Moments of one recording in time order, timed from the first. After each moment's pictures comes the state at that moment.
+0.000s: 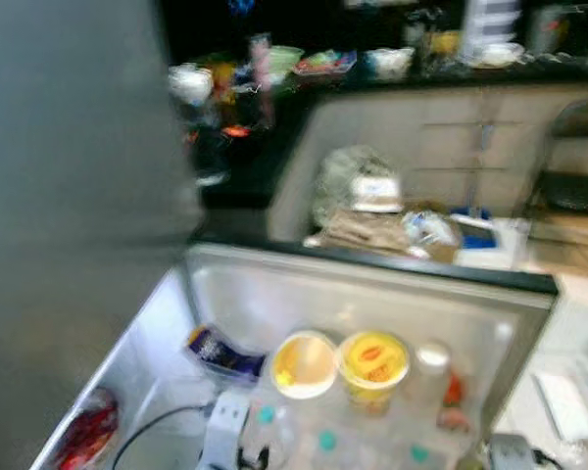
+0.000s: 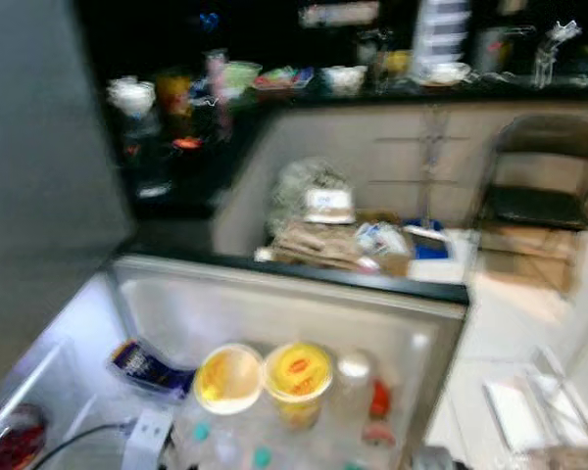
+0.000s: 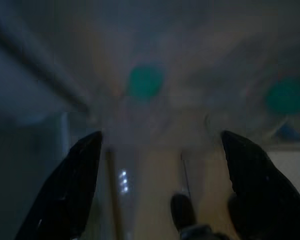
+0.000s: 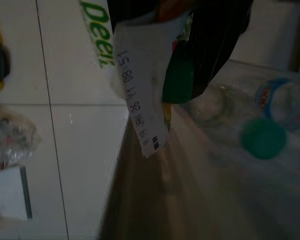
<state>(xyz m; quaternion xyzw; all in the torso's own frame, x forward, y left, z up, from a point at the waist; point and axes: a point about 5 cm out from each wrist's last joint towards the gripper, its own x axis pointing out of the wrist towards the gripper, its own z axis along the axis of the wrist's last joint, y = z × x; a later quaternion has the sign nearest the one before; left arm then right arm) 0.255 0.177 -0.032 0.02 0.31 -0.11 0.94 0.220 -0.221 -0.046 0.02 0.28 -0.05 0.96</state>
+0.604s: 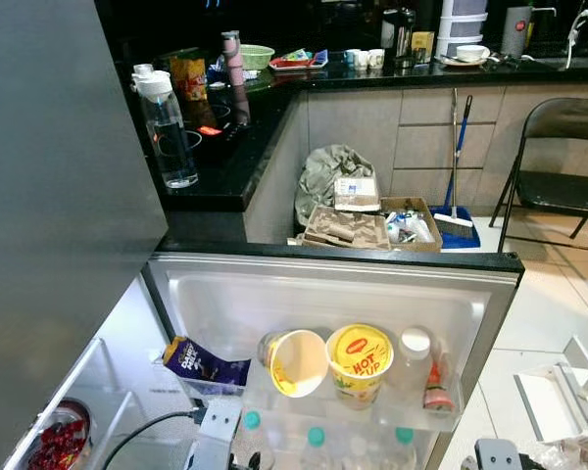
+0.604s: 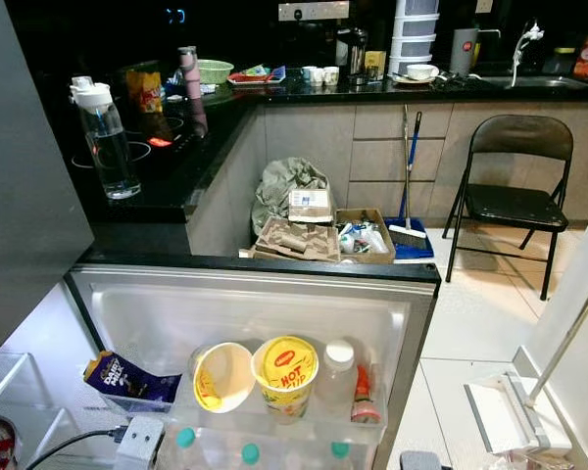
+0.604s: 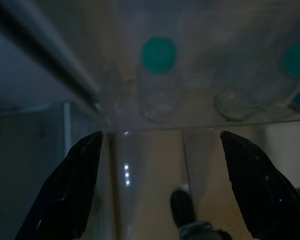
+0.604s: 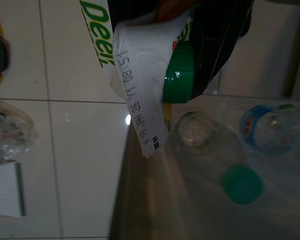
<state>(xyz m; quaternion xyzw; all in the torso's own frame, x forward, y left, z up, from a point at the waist) 0.247 0.186 -0.037 0.03 0.31 -0.08 0.95 0.222 -0.215 -0.045 0.02 0.28 -0.03 0.96</state>
